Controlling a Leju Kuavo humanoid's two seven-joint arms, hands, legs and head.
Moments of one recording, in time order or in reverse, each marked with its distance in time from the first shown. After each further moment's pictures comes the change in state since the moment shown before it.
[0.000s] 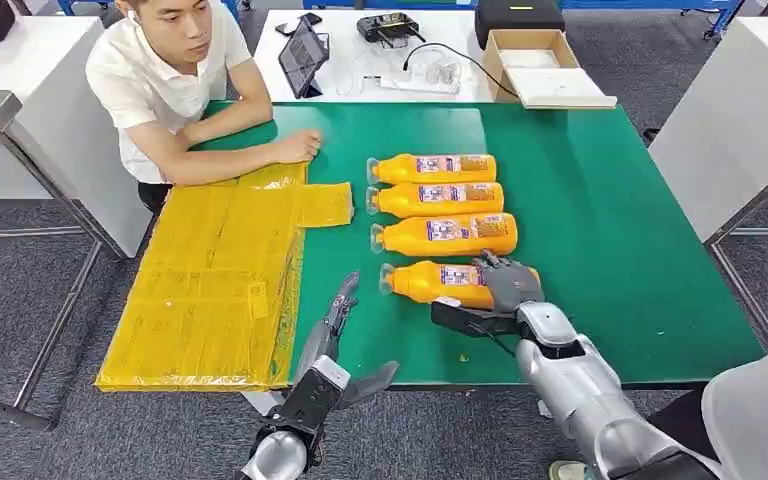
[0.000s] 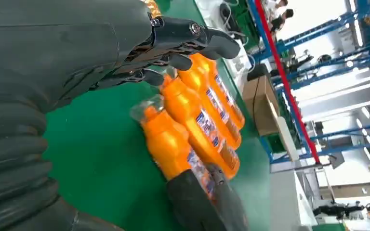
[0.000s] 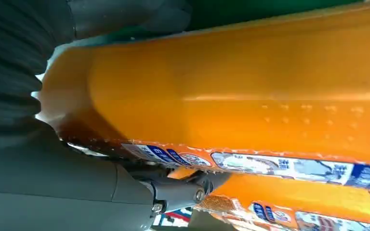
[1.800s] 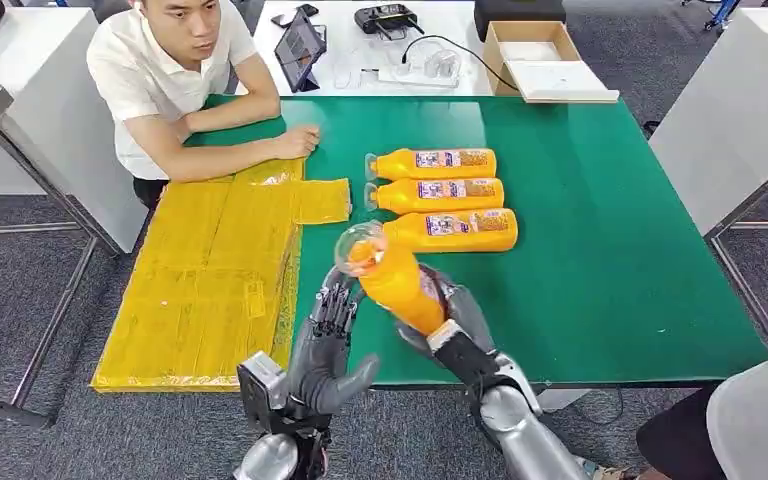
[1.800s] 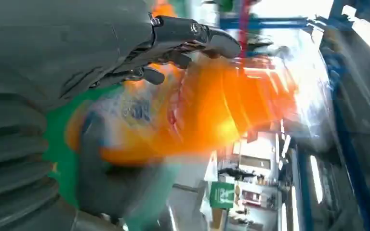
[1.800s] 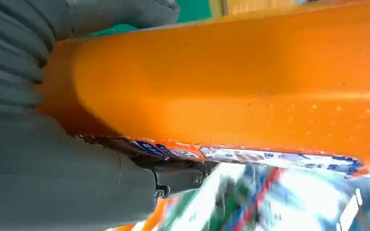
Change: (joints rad) left arm 0.004 0.056 -0.161 -0.167 0.427 -0.081 -0.147; right arm 0.306 0.162 0.001 -0.495 -0.795 -0.029 -0.526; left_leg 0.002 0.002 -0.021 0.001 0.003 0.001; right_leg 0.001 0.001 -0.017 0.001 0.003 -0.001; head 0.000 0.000
